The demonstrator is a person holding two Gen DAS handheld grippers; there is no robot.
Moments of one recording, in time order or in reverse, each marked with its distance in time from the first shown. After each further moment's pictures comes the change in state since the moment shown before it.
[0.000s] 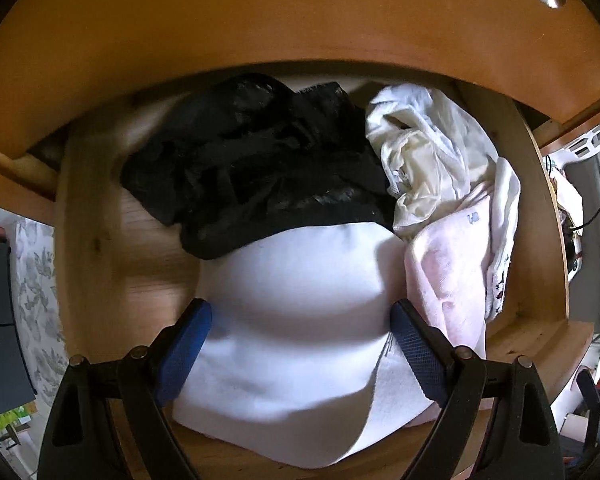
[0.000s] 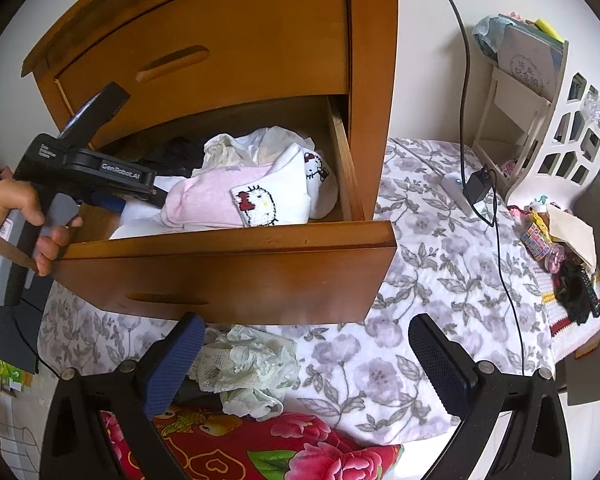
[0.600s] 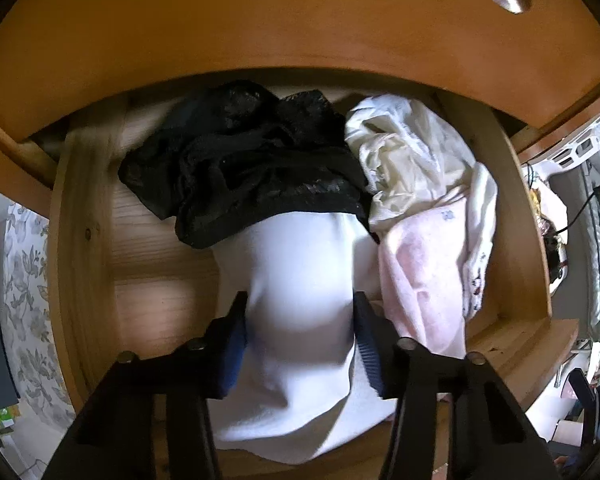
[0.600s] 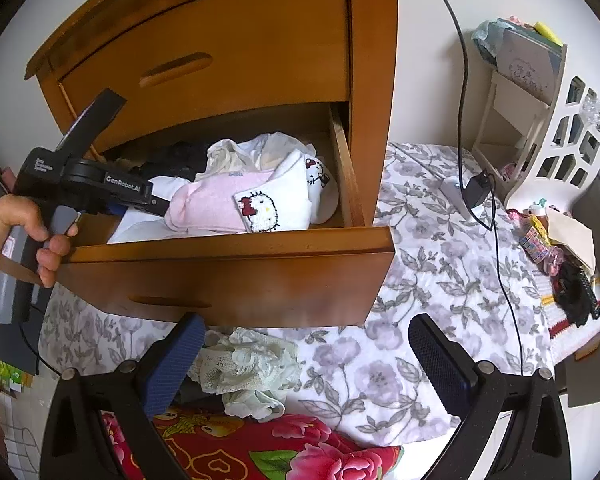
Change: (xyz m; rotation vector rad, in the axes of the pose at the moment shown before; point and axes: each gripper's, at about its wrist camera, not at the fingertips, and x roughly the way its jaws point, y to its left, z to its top) left arm -0.002 -0.001 -0.019 -0.019 -0.075 -0.063; right arm -0.007 0.001 0.000 0.000 -0.020 0.002
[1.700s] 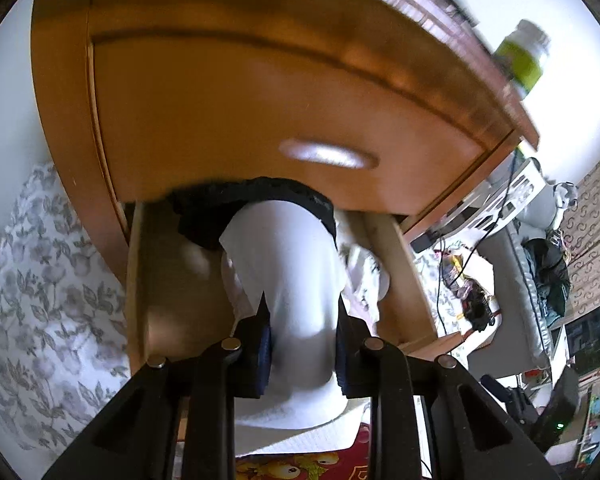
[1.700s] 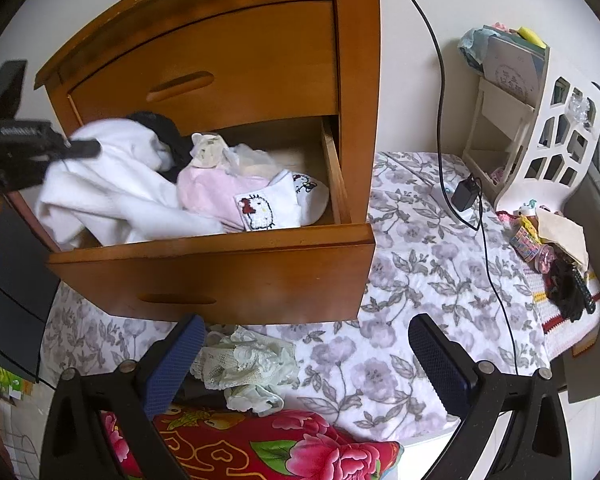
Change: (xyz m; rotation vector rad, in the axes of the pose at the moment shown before) left arm -0.151 0.020 -0.053 -0.025 -0.328 -0.208; right arm -0.020 0.000 -0.009 0.018 -0.028 -0.014
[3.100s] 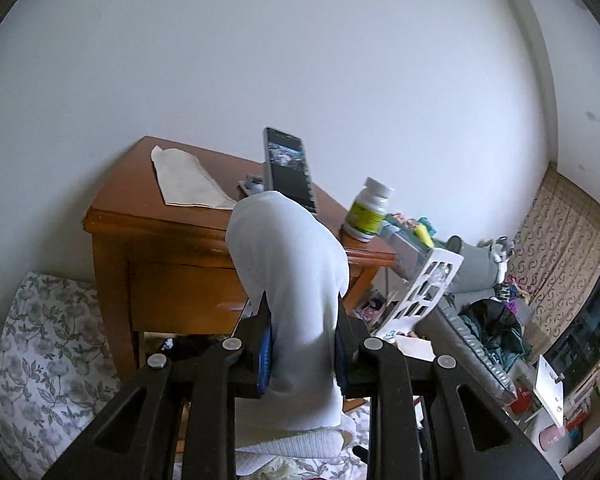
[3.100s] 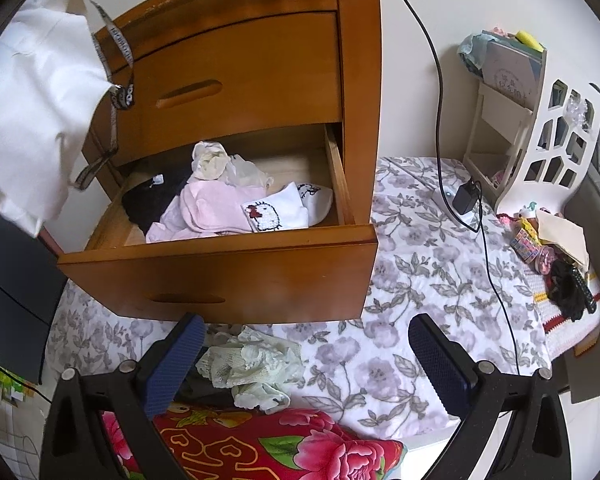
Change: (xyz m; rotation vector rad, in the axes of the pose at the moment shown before) left arm -0.191 -0.041 -0.004 0.110 -0.461 -0.184; right arm -0.015 0.003 -0.003 0.004 -0.025 0.020
